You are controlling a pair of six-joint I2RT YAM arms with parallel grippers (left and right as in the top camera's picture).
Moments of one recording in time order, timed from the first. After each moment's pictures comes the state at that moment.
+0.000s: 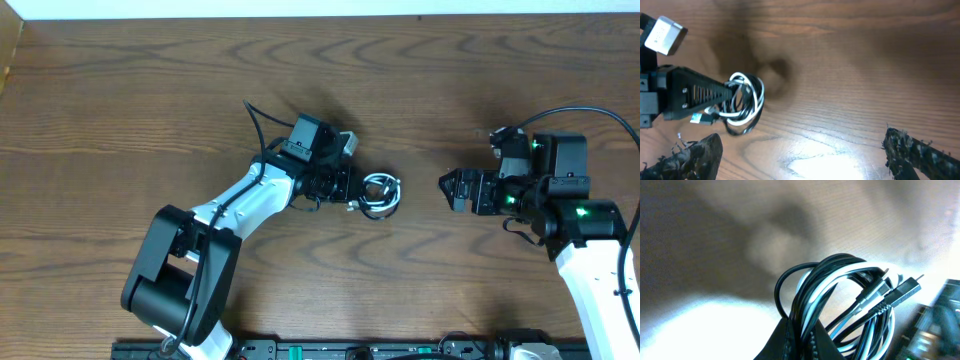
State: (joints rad) left arm -0.46 1.79 1.01 -0.35 0.65 -0.41; right arm 0.03 1.14 0.89 -0.76 -0.39 0.15
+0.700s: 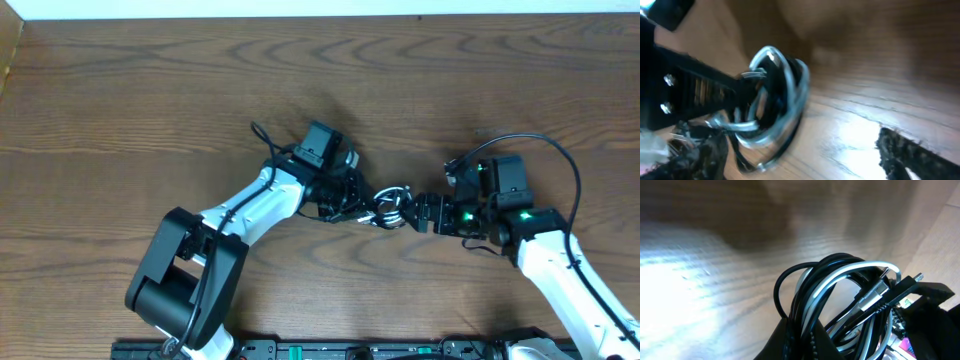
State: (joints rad) left arm -0.54 1.79 1.01 -0.40 0.73 -0.83; right arm 0.20 1.26 0.65 -0.49 -0.53 0.39
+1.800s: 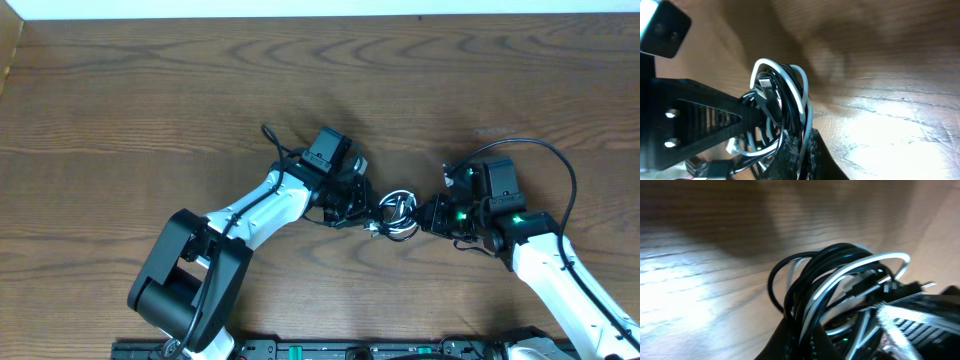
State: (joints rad) left arm -0.57 1.79 1.01 -0.42 0.73 -0.79; right arm 0.23 1.26 0.63 -0.46 -0.50 0.55
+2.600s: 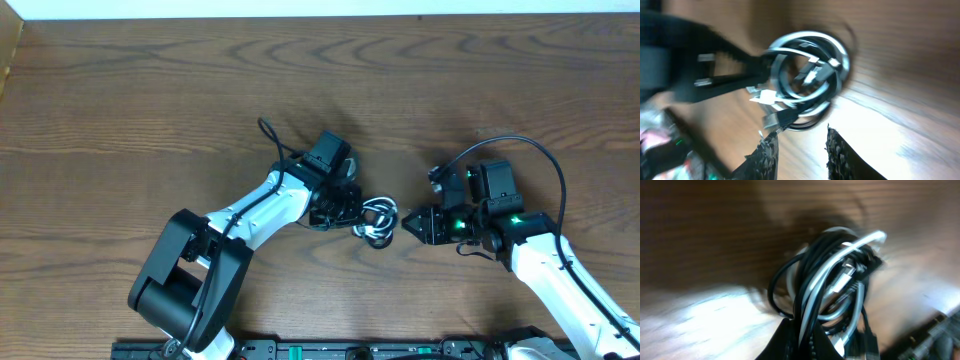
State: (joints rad) left arm -0.57 1.79 1.01 -0.51 0.53 -0.60; right arm 0.24 1.26 0.63 -0.49 -0.56 0.28
